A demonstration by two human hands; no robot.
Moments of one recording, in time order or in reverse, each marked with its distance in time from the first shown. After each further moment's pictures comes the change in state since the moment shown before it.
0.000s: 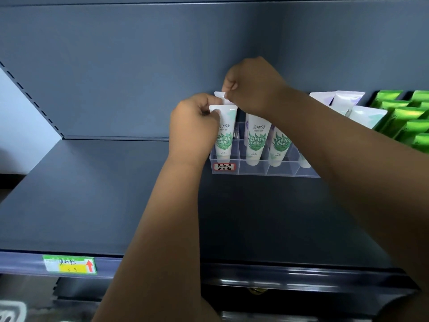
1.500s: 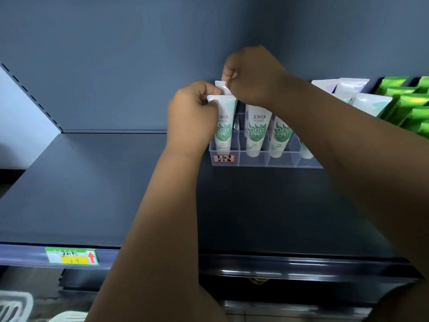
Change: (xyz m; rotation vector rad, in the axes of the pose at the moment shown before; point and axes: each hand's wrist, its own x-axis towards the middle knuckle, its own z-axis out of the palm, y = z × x) left_hand 0.000 0.000 0.000 0.007 -0.005 0.018; right_hand -0.001 0.003 0.003 0.035 -0.016 0.035
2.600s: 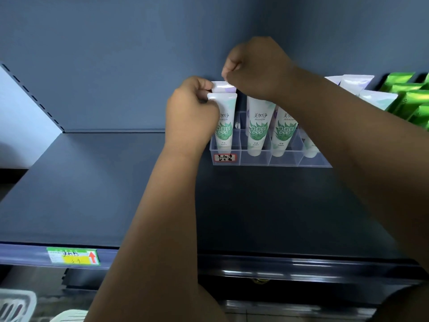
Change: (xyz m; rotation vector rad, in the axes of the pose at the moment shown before) left_hand 0.000 0.003 -0.001 0.048 0.012 -0.007; right_hand -0.009 -0.007 -0.018 0.111 0.023 -0.002
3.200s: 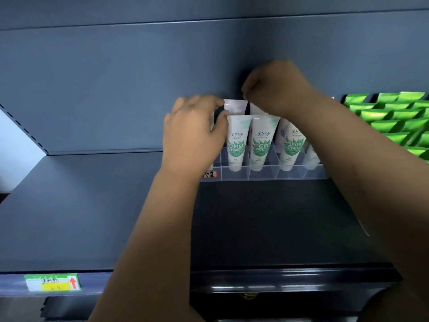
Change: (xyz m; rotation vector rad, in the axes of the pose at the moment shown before) left_hand -0.018 0.027 0.017 0.401 0.025 0.460; right_hand -0.021 0.053 -0.040 -0.275 0.010 0.091
